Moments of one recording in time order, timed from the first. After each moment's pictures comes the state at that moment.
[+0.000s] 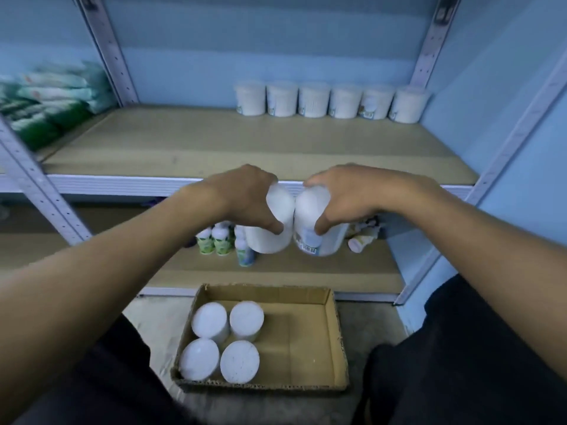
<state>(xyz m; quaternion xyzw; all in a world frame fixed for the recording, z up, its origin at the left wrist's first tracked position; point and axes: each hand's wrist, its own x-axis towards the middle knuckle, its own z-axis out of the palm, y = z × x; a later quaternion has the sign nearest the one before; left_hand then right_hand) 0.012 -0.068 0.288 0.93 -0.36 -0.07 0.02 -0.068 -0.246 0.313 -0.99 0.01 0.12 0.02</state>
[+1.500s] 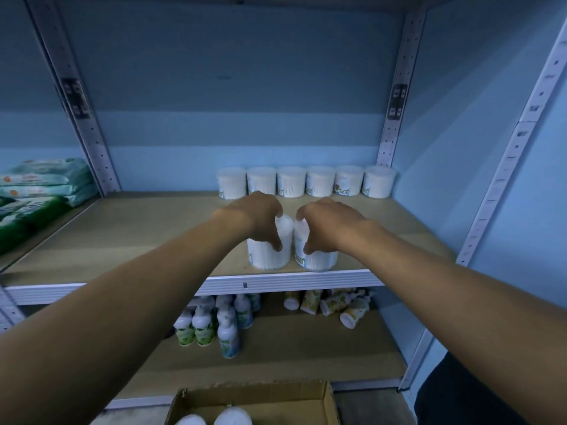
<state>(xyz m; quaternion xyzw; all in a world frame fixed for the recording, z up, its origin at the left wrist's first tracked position) 0.097 -0.152 0.355 0.94 -0.35 -0.02 0.02 0.018 -0.288 0.347 -0.99 0.10 0.00 -0.01</state>
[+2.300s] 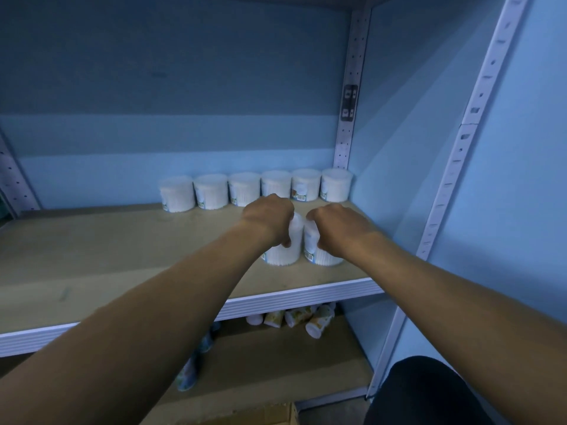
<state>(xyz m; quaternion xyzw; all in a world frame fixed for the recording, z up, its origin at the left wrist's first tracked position) 0.100 -0.283 0.341 0.92 -0.39 0.04 0.02 0.016 -0.407 0.319 -0.98 0.16 -0.08 -0.03</state>
